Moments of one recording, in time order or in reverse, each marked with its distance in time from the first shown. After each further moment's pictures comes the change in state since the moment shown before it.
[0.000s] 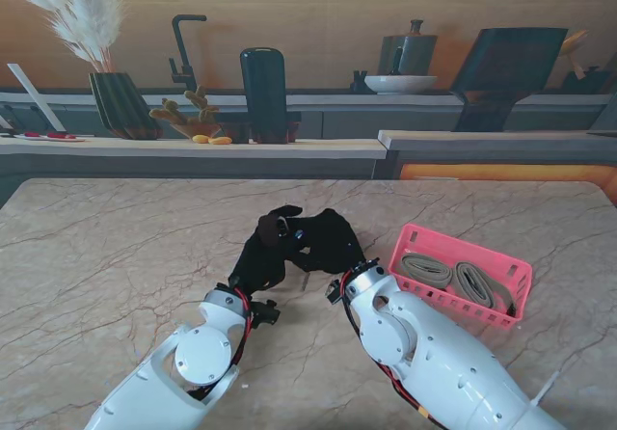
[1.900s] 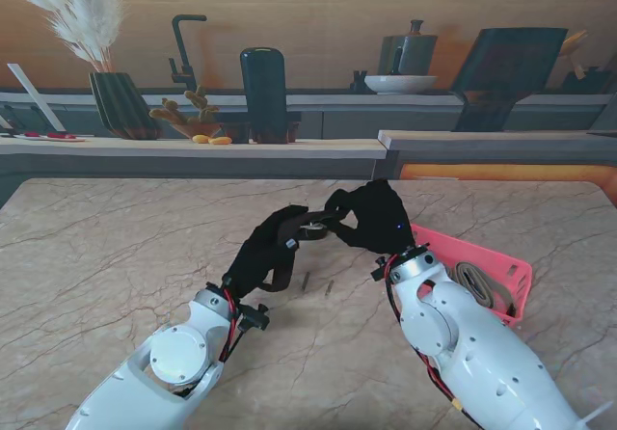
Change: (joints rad) left arm 0.029 0.045 -0.053 -0.043 -0.155 -0.123 -0.231; right arm -0.109 0.061 0.238 -0.127 -0.183 -0.014 -0.060; left_hand -0.313 -0.155 -0.290 0.012 0.068 -0.093 -0.219 0.014 -0.130 -0.002 -0.187 -0.020 -0.132 -0.027 -0.262 -0.032 -0.126 -0.001 -0.187 0.012; right_hand 0.014 0.177 -0.212 -0.002 -0.105 -0.123 -0.006 -0.065 -0.054 -0.087 -0.117 -0.063 -0.135 -0.071 -0.172 -0.122 -0.063 -0.028 -0.069 -0.030
